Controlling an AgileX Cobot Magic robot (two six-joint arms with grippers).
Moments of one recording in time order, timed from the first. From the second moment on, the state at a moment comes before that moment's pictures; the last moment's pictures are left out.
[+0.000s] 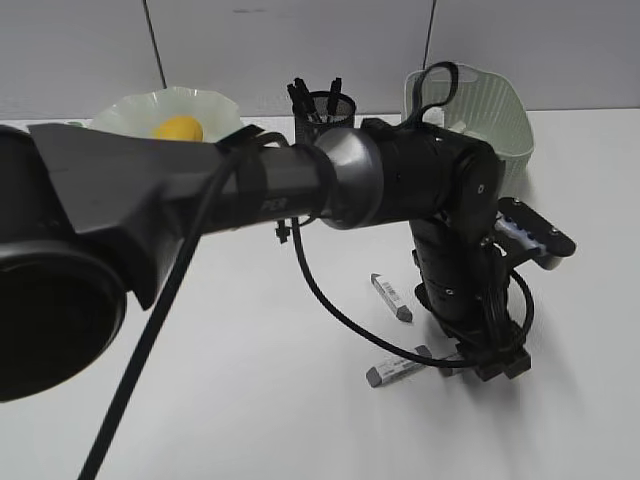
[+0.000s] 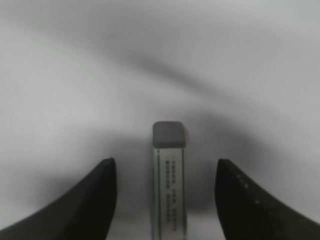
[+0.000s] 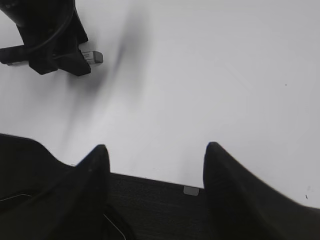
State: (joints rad) left arm -1.00 2.45 -2.01 -0.18 0.95 0.28; right arm 0.12 0.32 -0.51 0.04 1.04 -0.12
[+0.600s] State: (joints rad) left arm -1.00 2.46 -2.01 -0.23 0.93 0.29; right arm 0.12 0.32 -0.51 0.04 1.04 -0.12
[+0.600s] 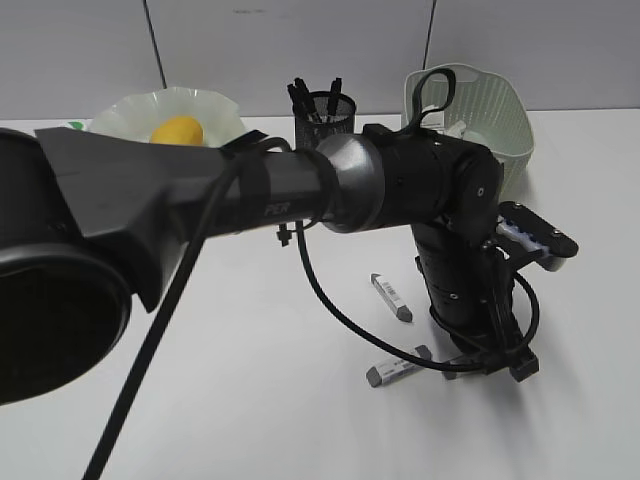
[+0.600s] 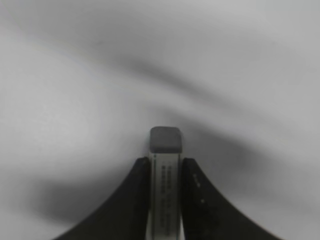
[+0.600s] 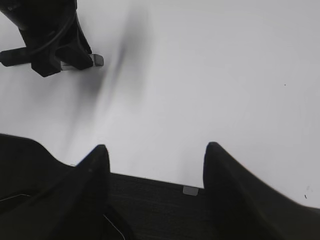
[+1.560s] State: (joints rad) left arm -0.76 2.08 -2.03 -0.07 0.75 0.16; right arm 0.12 0.32 -0.51 0.03 1.04 -0.12
